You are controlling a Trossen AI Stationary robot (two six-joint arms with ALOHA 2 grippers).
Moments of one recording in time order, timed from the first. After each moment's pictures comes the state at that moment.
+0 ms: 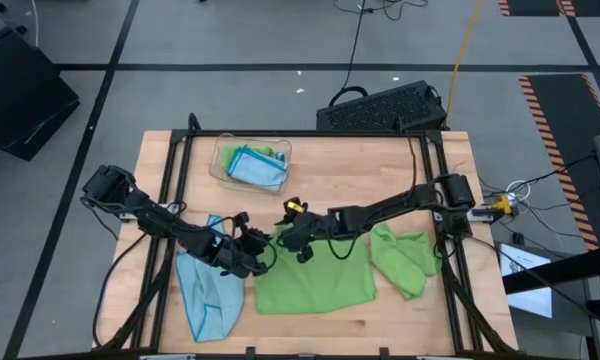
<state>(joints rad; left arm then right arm) -0.45 1.54 0.70 -0.05 -0.73 -0.44 0.12 1.95 1.25 0.10 0.23 -0.49</state>
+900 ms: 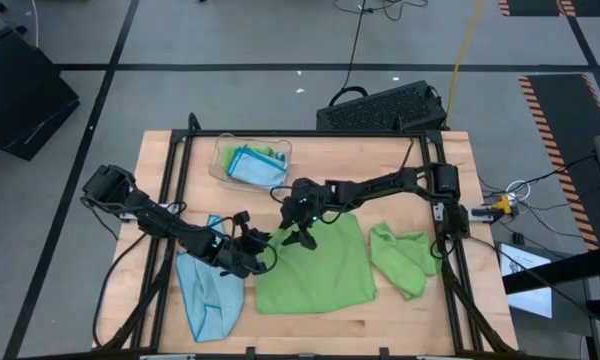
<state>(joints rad) -0.45 1.54 0.70 -0.05 -0.77 -0.36 -0.10 2.03 1.25 0.16 -0.59 0.02</state>
